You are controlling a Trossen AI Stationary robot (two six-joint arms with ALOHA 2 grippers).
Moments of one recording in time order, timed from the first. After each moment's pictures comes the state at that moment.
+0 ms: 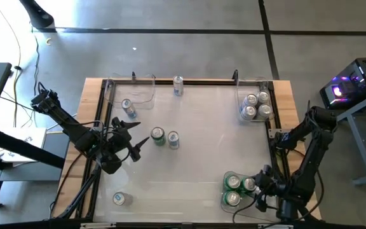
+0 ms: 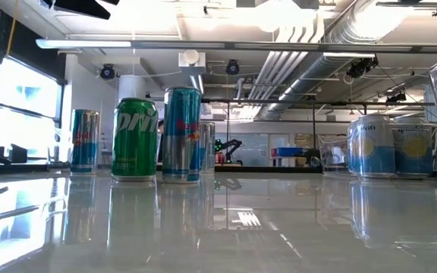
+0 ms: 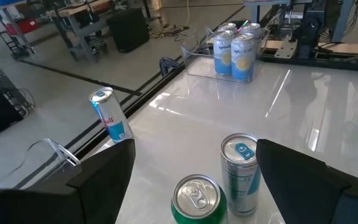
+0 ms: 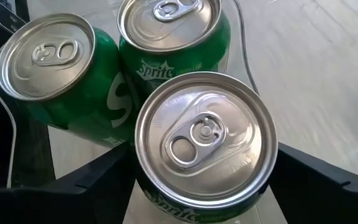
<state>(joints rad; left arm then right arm) -0.67 1.10 0.91 -0.73 -1.19 -0.70 1.22 1.51 0.95 -0.91 0.68 1.64</state>
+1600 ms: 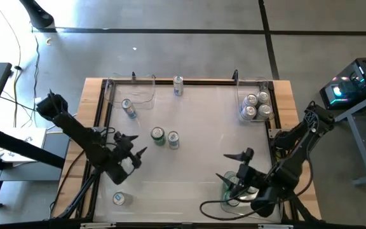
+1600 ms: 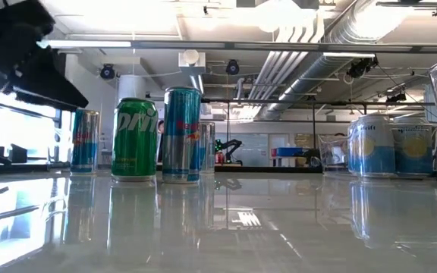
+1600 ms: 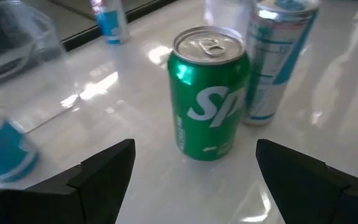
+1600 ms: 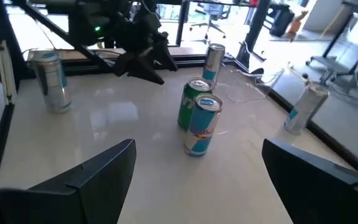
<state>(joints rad) -0.78 1.31 0.58 -0.69 -1.10 -1.36 0.89 1.52 1.31 -0.78 1.16 0.82</state>
